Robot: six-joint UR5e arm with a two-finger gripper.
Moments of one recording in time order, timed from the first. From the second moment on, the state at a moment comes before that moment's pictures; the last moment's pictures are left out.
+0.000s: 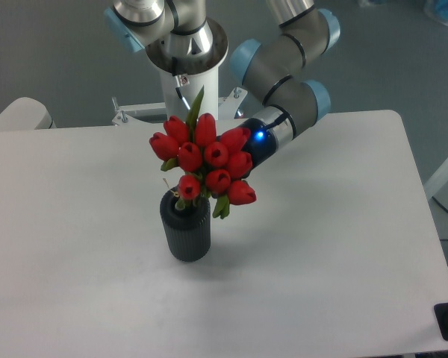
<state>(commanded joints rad) 2.72 -1.83 -2.06 -1.01 -0.12 1.47</state>
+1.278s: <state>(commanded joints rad) 2.73 -1.83 -2.13 -1.01 -0.11 1.59</state>
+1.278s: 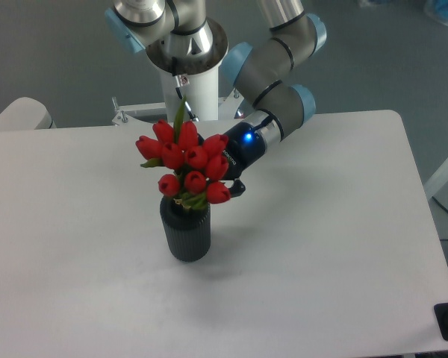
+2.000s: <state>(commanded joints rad) 2.76 -1.83 -2.16 -1.01 -0.11 1.62</state>
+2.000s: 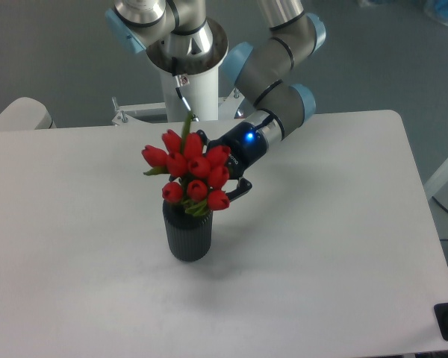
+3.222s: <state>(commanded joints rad) 2.75 -1.83 -2.15 -1.01 0.03 1.67</state>
